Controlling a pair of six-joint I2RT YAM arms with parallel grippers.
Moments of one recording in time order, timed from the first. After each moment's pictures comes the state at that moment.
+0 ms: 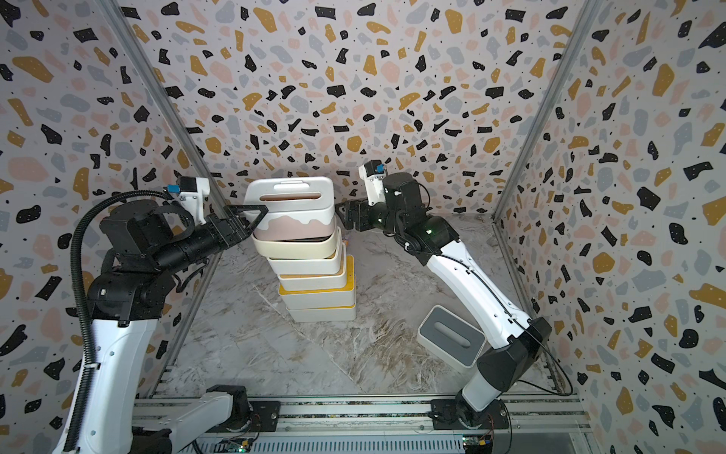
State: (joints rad) left arm -0.08 1.07 1.57 -0.70 0.58 -0.62; right arm 0.67 1.60 1.84 -0.53 -0.20 0.31
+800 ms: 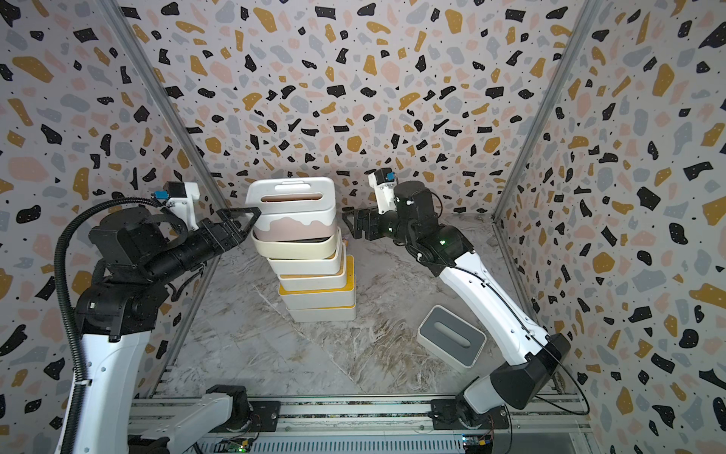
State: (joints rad) left arm -0.08 1.00 1.57 -0.75 0.45 -0.60; right arm 0.63 1.46 1.72 -0.57 -0.18 0.31
